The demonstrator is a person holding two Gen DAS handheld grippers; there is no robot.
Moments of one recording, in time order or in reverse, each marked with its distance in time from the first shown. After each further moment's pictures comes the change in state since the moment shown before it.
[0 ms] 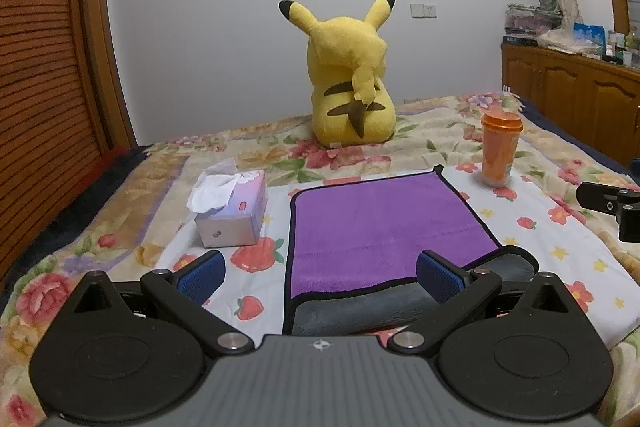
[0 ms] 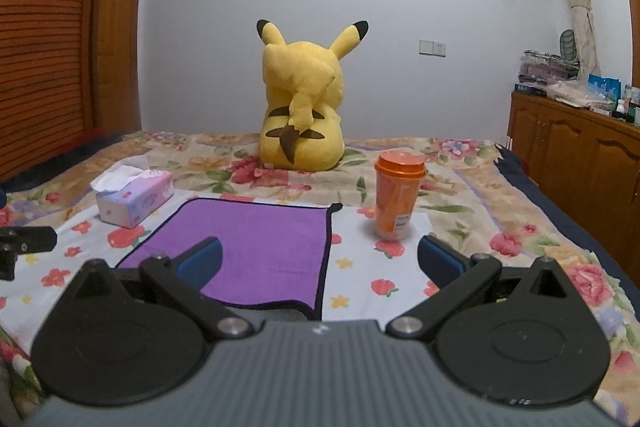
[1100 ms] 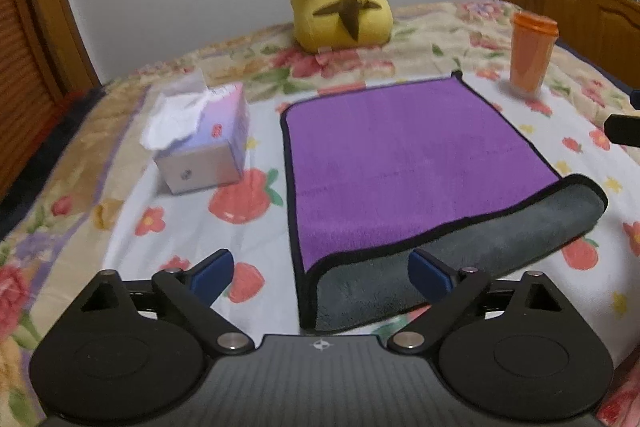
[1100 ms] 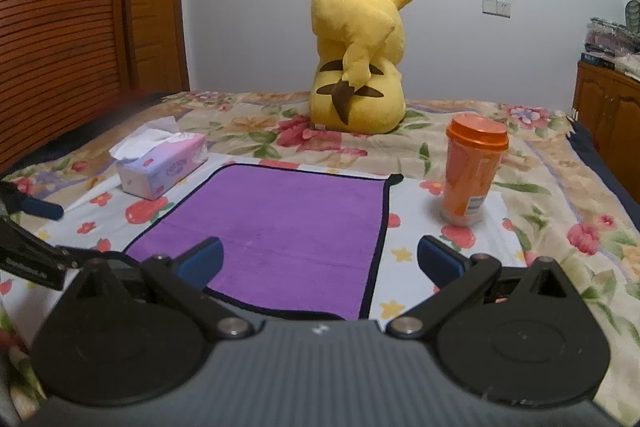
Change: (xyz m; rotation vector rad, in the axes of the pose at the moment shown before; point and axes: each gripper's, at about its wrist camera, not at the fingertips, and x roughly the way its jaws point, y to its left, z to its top) left arm 0.124 0.030 -0.011 0.073 0.280 -0.077; right arm 0.083 0.000 0.003 -0.027 0.136 0.191
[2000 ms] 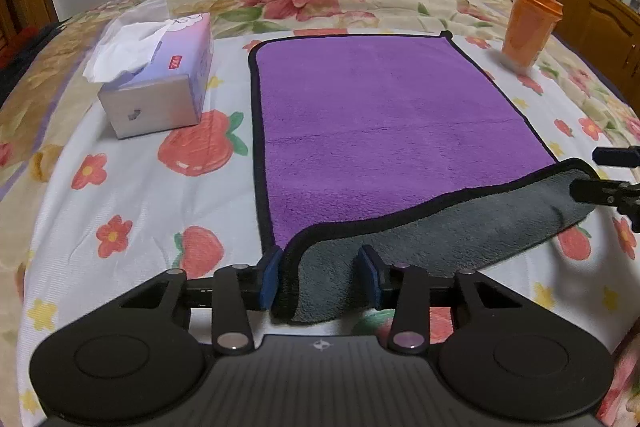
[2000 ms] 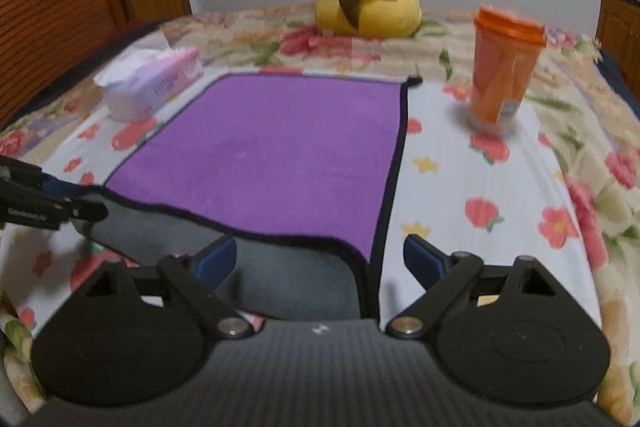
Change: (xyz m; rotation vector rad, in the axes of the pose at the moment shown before) left arm 0.043 0.015 -0.004 -0.066 0.138 -0.152; right arm 0.051 -0.009 -0.027 0.040 0.271 0.049
